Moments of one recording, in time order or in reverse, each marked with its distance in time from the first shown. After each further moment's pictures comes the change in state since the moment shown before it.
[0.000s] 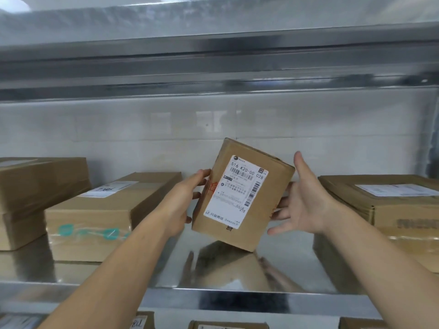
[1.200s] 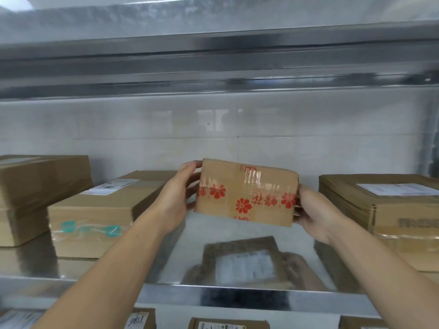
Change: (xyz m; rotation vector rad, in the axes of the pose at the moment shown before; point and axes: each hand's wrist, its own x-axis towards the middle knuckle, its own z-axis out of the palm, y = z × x) left_hand -0.005 0.004 -0.008 -0.138 -0.056 0.151; right_hand 0.004 0.024 -0.011 -0.251 0.201 -0.300
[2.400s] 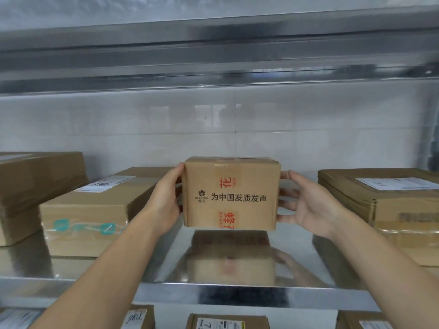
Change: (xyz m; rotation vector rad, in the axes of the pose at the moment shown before) left_hand 0.006 -0.012 -0.008 -0.137 0.156 -0.057; right_hand 0.001 -0.001 -0.007 0.272 -0.152 0.067
